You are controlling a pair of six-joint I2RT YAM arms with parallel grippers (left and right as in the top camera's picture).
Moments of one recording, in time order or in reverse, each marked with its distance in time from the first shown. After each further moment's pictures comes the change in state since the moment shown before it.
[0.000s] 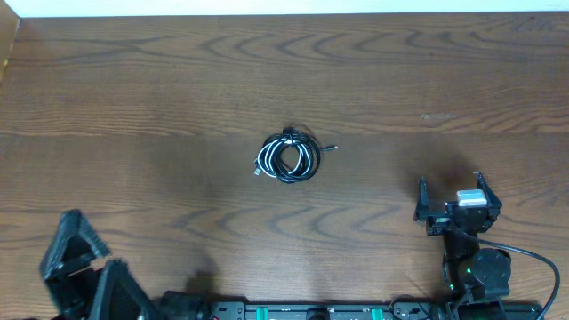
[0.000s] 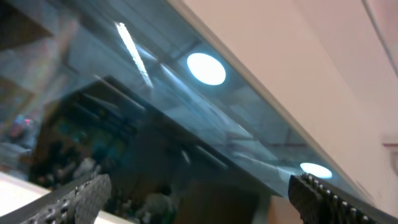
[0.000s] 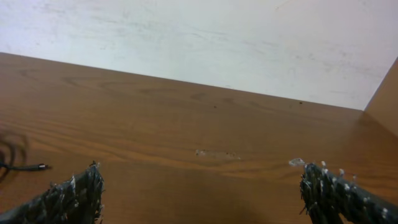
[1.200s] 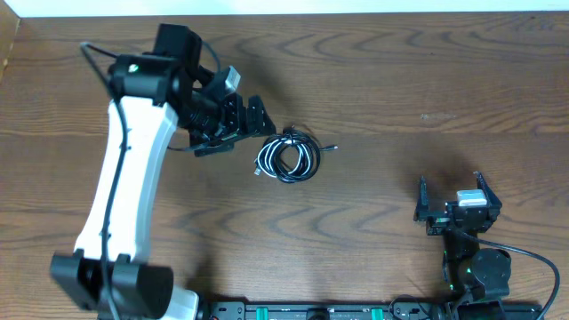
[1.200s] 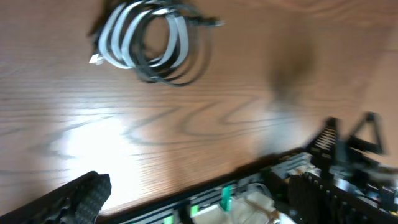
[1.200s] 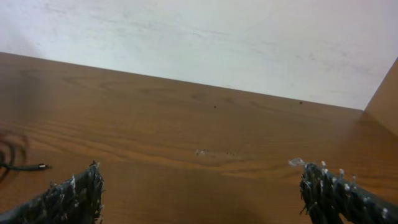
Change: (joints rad) left arm -0.001 1.612 1.017 -1.650 0.482 0.450; right arm 0.000 0.000 0.000 0.000 0.000 0.000
